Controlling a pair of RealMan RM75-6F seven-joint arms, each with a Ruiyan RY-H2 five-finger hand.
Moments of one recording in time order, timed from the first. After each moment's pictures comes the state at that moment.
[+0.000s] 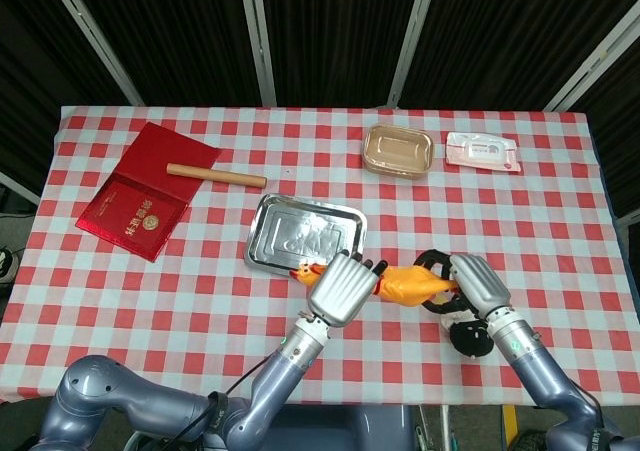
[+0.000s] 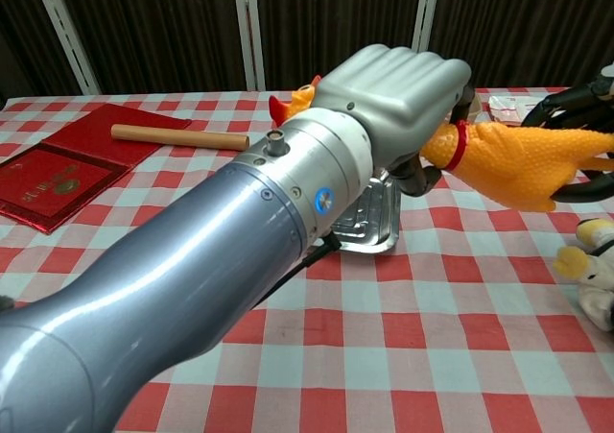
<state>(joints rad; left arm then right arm) -1.05 -2.05 -0.32 -1.59 1.04 1.25 1.05 0.50 -1.12 0.14 -1.85 -1.27 0.98 0.18</state>
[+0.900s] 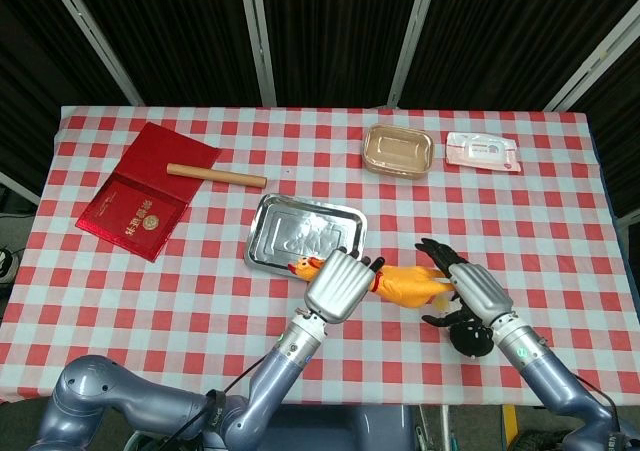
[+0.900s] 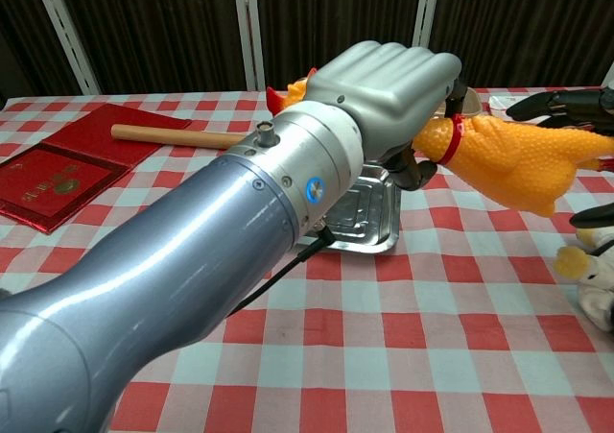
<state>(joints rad) -1.04 -2.03 -0.33 -1.59 1.04 1.26 1.04 0.50 -1.04 0.10 -1.87 -1.36 0.92 0.26</state>
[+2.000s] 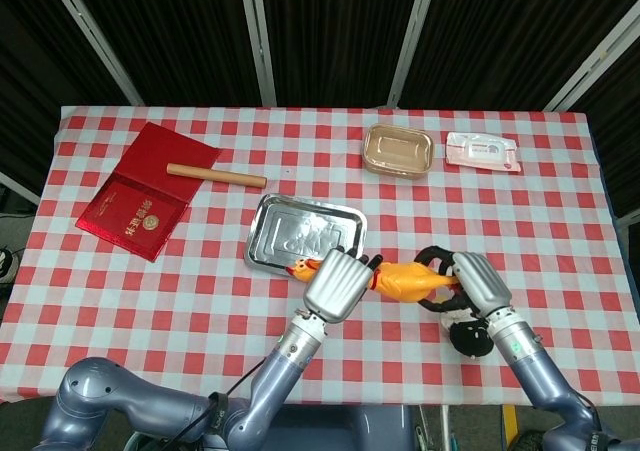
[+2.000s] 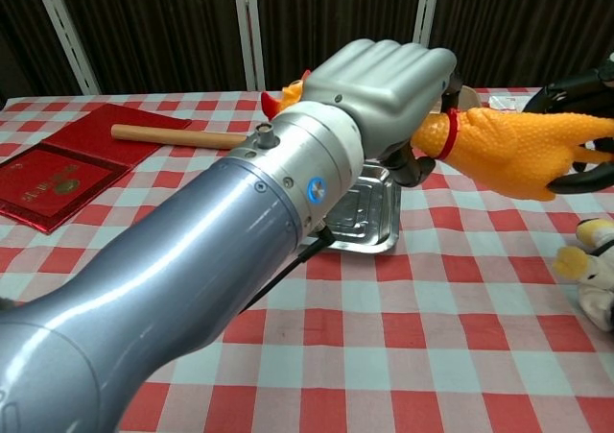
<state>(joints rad) -1.03 -2.05 -0.33 -1.59 1.04 1.28 1.03 0.47 -1.14 0.15 -1.84 -1.28 1.05 0.20</state>
